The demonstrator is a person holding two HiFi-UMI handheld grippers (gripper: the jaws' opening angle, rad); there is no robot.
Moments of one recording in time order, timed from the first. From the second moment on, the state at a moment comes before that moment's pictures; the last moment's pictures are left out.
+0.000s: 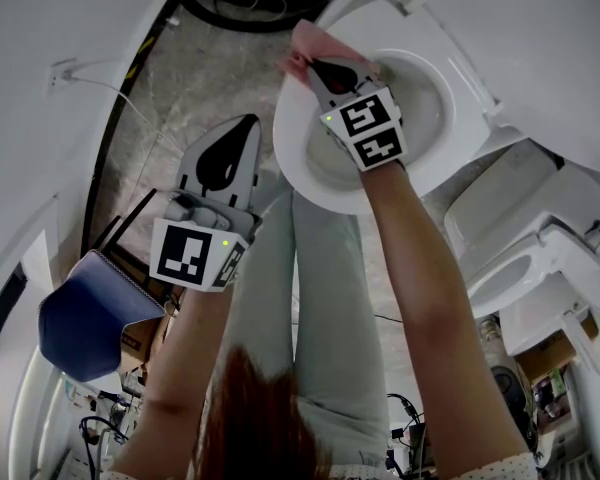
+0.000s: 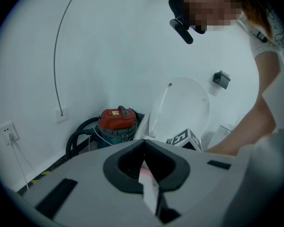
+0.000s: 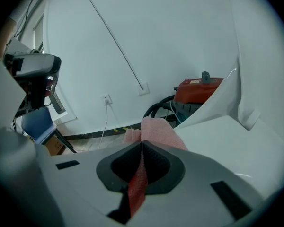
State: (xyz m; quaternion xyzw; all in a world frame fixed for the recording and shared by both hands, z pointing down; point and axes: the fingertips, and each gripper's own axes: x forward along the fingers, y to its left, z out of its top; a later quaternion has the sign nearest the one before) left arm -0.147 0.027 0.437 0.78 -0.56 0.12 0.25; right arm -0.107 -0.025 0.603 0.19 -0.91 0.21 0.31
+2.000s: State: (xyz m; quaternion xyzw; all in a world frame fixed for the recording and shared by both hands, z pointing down) left arm -0.135 0.019 0.434 0.79 -0.54 0.13 0.25; right arm -0.061 -0.095 0.599 0.30 -0.88 0.28 0.24
